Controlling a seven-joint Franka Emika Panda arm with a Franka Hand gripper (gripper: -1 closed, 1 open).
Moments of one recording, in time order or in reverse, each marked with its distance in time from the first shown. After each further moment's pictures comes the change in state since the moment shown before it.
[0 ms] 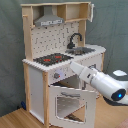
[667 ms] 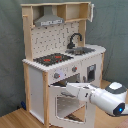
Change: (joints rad) arm -0.002 0.023 0.147 0.000 0.005 0.117 -0.084
